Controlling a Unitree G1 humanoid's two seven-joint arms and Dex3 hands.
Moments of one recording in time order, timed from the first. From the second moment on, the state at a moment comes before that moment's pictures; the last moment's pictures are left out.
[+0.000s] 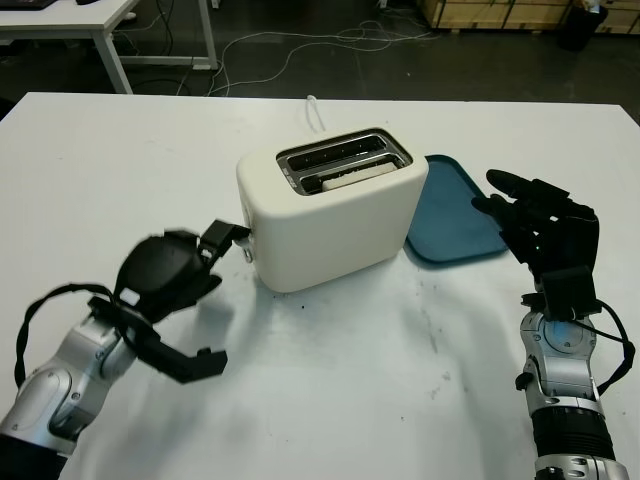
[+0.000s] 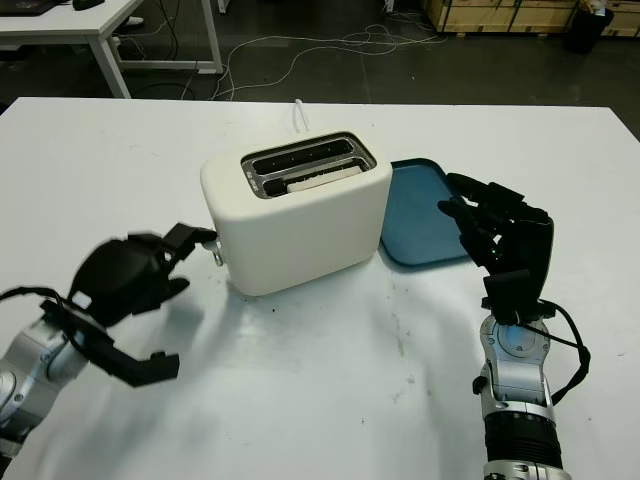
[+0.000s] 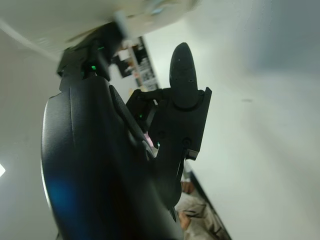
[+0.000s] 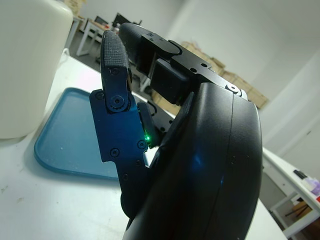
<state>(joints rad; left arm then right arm) -0.04 0.66 -0.20 -0.05 0.87 -0.19 0.00 -0.23 -0.26 -0.23 0.32 -0.01 -0.49 -0.06</state>
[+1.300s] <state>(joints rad) -0.15 0.63 -0.24 -0.13 0.79 -0.09 -0.19 -0.22 -0.25 -0.23 0.32 -0.01 -0.49 -0.06</state>
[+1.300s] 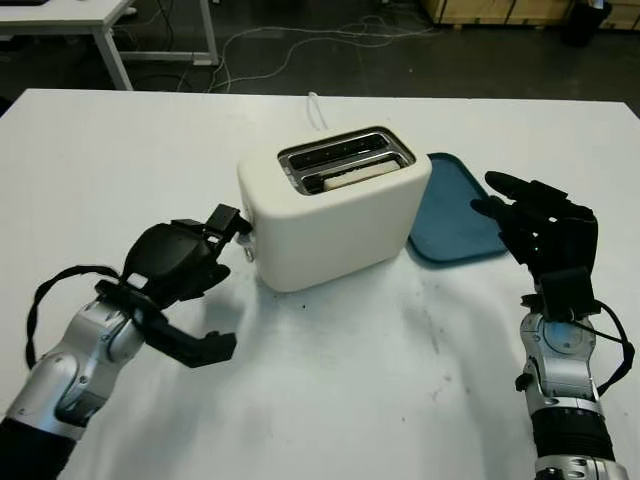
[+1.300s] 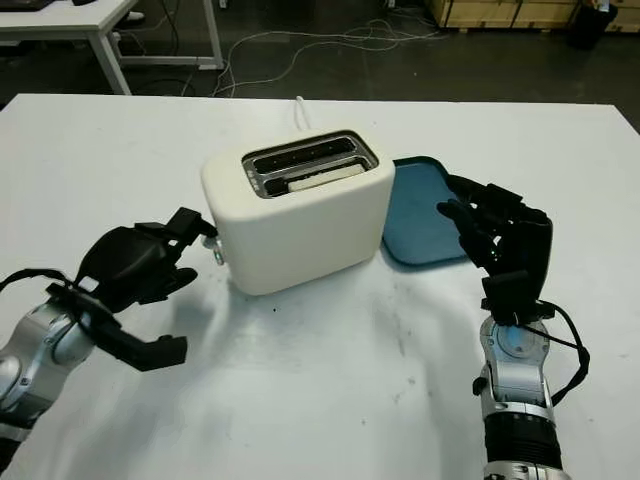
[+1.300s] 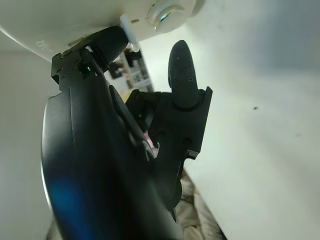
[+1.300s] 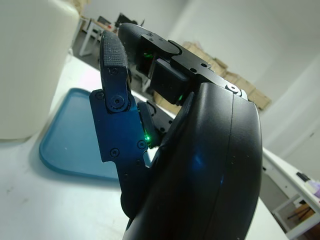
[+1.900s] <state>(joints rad) -0.18 0.64 -0.27 -0.14 0.76 -0.03 -0.25 -0.21 -0.25 -0.23 0.32 -0.01 -0.49 -0.06</state>
